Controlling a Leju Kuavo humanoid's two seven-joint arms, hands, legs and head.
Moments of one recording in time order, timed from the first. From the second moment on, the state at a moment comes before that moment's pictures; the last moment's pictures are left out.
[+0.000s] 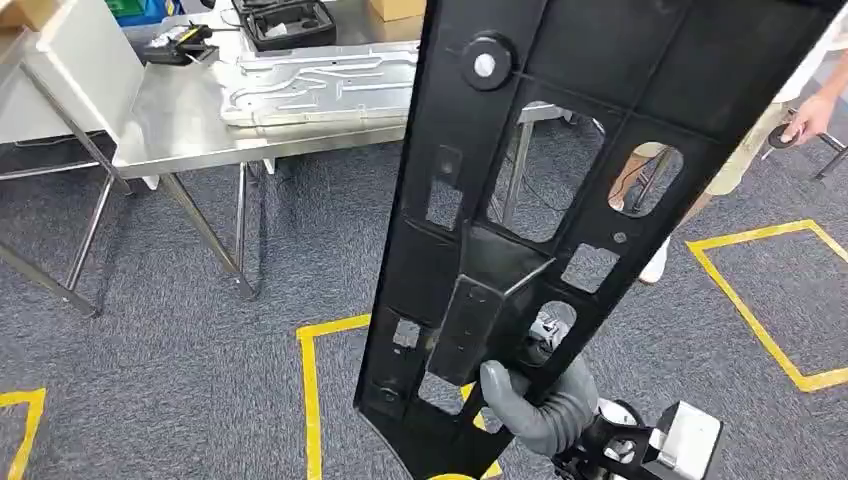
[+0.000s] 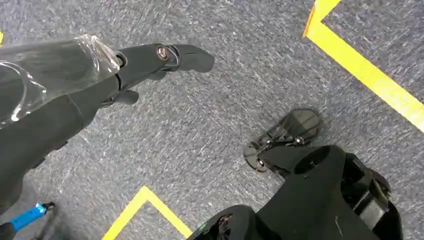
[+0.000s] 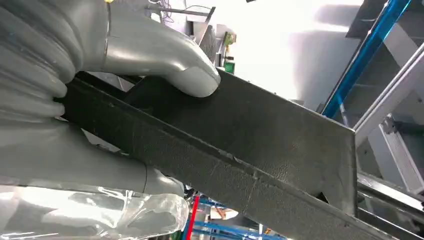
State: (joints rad) left arm -0.11 0.00 -1.15 -0.22 0.88 0.33 -0.10; right arm -0.09 -0.40 0.54 -2.17 -0.29 -0.19 -0.22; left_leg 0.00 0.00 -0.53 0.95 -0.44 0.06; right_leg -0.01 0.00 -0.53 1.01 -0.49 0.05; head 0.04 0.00
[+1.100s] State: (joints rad) left arm -0.11 0.00 -1.14 -0.22 0.88 0.33 -0.11; right arm -0.08 -0.40 0.54 -2.17 -0.29 -0.18 -0.23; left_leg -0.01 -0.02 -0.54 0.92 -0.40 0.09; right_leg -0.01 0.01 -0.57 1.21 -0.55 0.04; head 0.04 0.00
